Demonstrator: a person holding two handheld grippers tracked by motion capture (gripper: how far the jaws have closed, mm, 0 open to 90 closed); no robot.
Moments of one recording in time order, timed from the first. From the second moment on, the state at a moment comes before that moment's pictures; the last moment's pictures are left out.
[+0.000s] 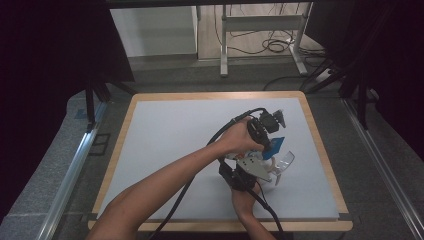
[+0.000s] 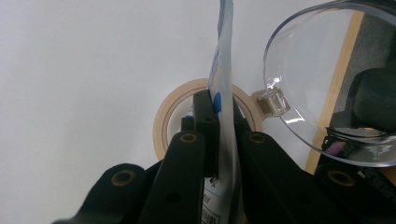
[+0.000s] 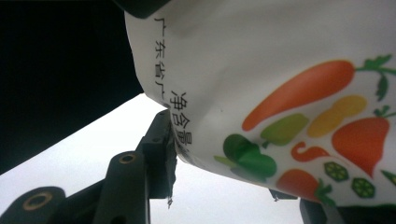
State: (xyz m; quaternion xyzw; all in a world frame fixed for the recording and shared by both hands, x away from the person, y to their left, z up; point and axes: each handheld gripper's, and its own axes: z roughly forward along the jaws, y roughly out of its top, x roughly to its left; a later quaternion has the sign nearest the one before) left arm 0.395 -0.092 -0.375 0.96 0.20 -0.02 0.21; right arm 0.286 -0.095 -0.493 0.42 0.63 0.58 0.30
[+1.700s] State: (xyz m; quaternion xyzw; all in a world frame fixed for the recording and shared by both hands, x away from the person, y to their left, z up) left arm 0.394 -0.097 -0.377 0.96 0.19 -0.01 0.20; right arm 0.287 -0.098 -0.492 0.43 0.62 0.60 0.29
